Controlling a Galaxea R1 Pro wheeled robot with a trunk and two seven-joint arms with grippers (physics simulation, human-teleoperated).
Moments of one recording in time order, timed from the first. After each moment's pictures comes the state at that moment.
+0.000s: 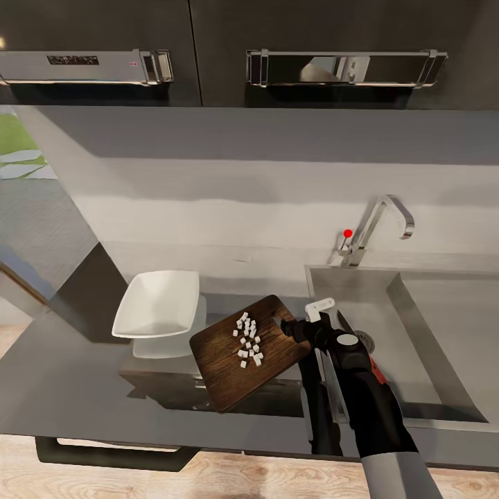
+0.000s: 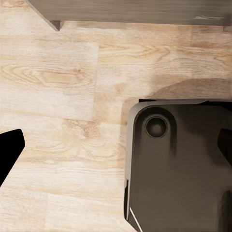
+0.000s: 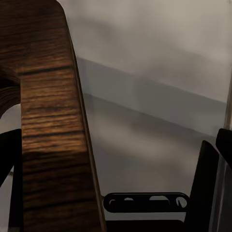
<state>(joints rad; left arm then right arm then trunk) 0.02 0.05 -0.13 -0.18 0.14 -0.70 0.12 -0.54 0.13 0.00 -1.36 0.36 0.57 0.34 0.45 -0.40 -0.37</state>
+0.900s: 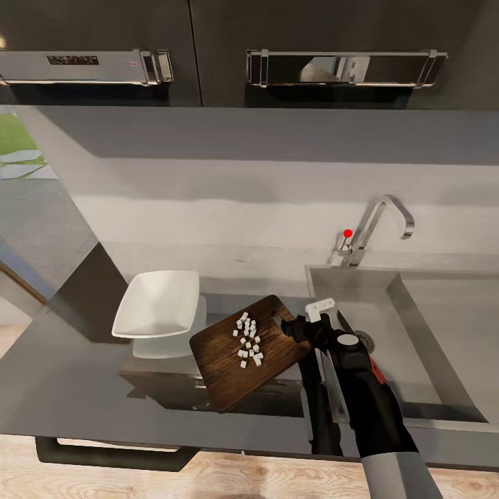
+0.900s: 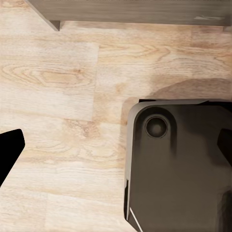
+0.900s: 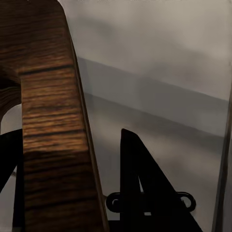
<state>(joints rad) 0.02 0.05 -0.13 -0.18 0.14 -0.70 0.12 -0.54 0.13 0.00 -1.35 0.34 0.58 0.33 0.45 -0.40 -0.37</state>
